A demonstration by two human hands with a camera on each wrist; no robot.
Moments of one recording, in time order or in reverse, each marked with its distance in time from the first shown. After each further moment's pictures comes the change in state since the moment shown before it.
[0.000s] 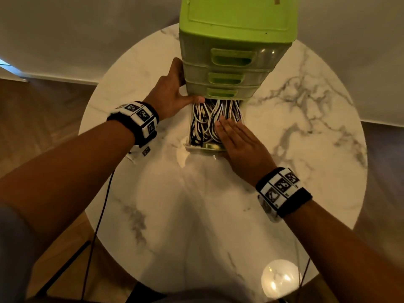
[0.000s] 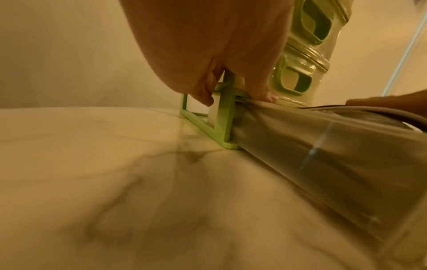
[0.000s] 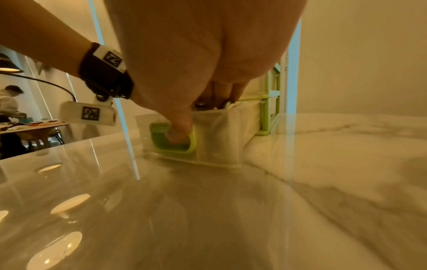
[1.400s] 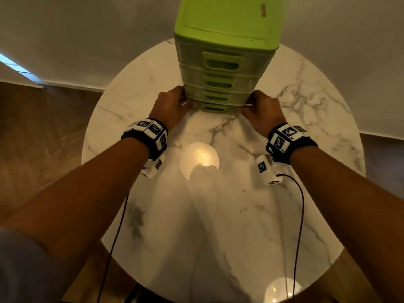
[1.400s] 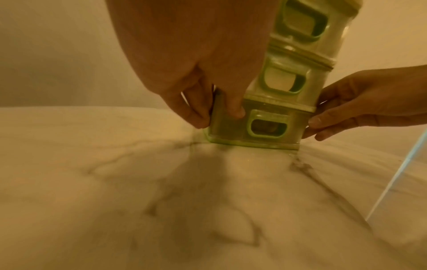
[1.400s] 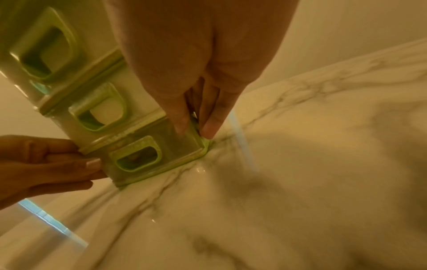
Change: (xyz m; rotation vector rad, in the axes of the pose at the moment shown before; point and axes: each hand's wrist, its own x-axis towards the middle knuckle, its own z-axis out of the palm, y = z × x) left_hand -0.024 -0.002 0.022 0.248 0.148 -0.187; right_hand 0.058 0.095 -0.012 0.573 -0.011 0.598
